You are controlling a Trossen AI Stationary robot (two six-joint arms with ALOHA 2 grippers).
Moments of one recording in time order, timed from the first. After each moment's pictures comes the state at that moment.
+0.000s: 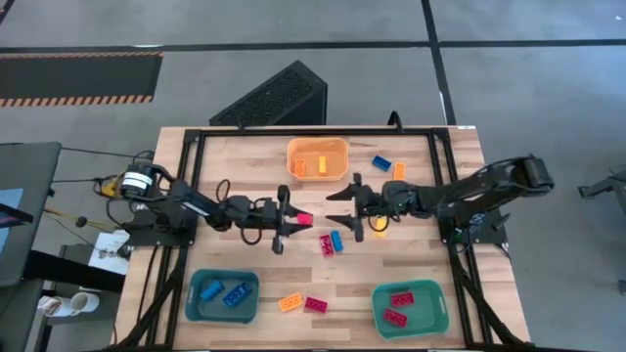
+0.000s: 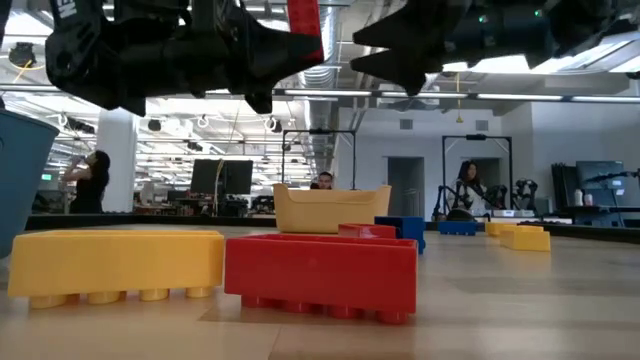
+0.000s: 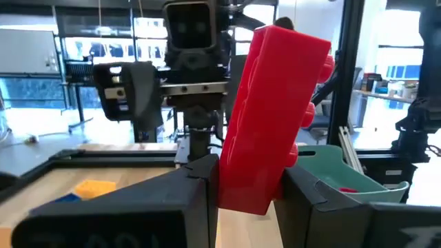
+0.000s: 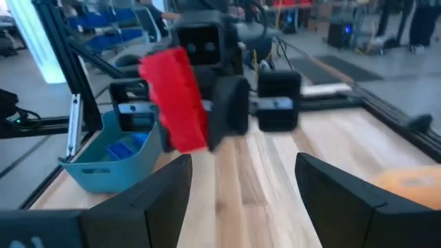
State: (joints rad) left arm -0.08 1.68 0.48 1.34 -0.01 -0.02; right arm 0.06 1.37 0.62 0.67 0.08 0.09
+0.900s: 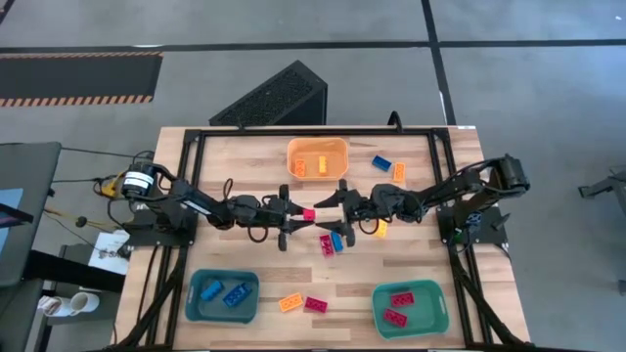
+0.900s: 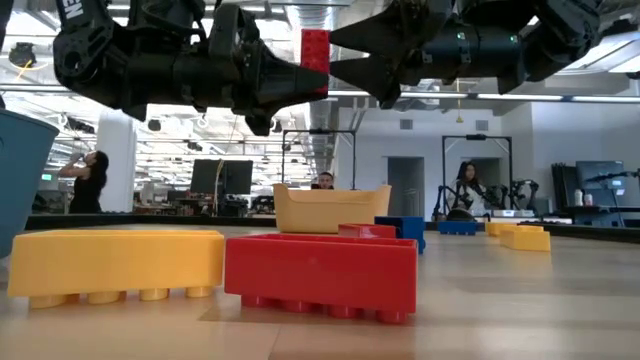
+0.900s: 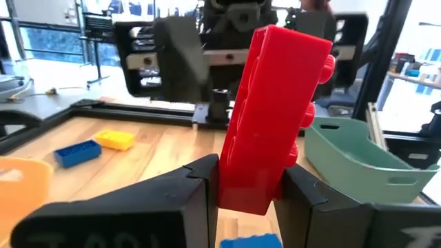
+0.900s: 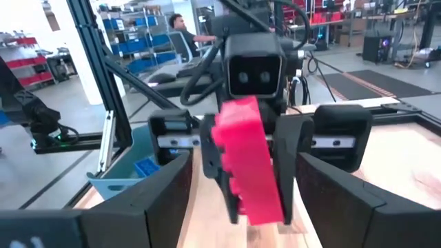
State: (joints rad) left arm -0.06 1.69 0.50 1.20 -0.07 -0.10; right arm 0.04 1.58 0.64 0.94 -0.06 0.13
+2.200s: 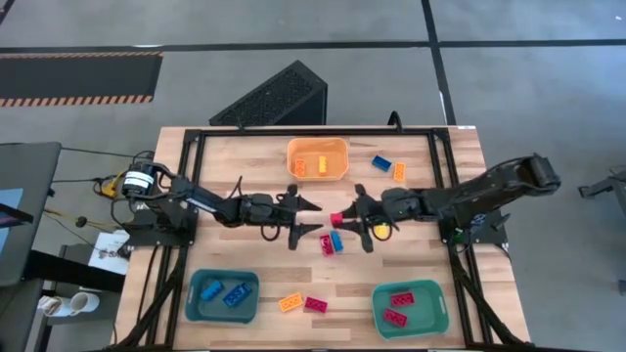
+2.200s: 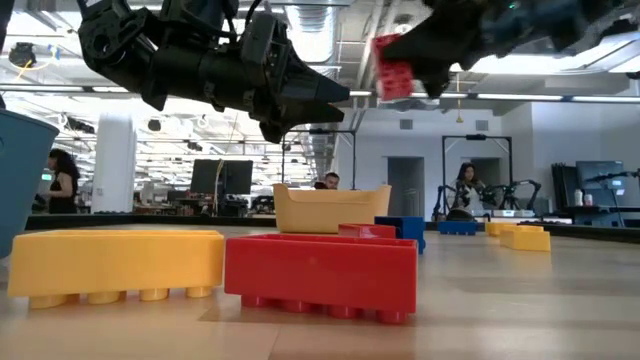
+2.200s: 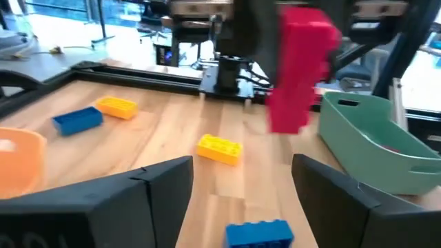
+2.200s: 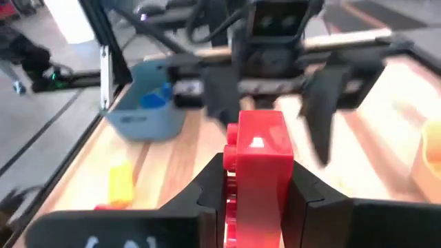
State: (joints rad) left arm -0.05 1.69 0.63 0.91 -0.08 -0.14; right arm 0.13 1.29 0.64 0.37 0.05 0.16
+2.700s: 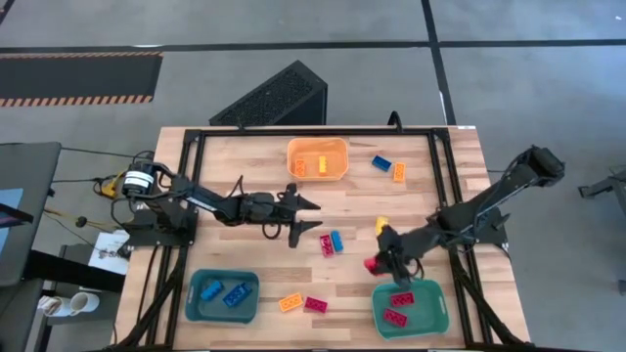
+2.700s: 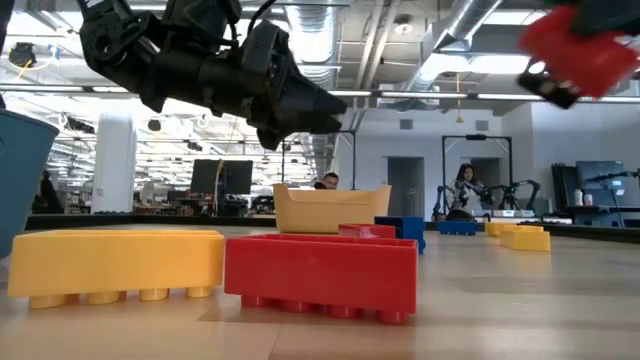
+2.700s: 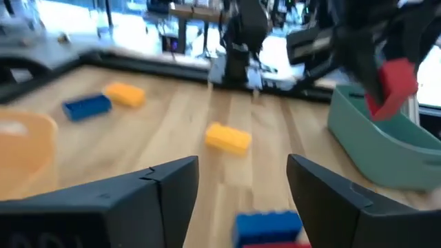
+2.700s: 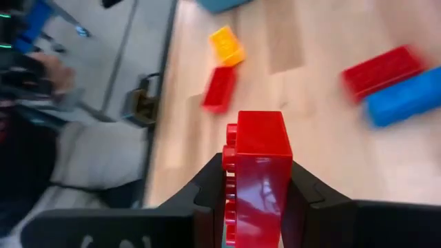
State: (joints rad) left arm -0.04 1.69 0.63 0.87 -0.08 -0.16; right arm 0.51 1.14 0.64 -0.09 0.06 0.67
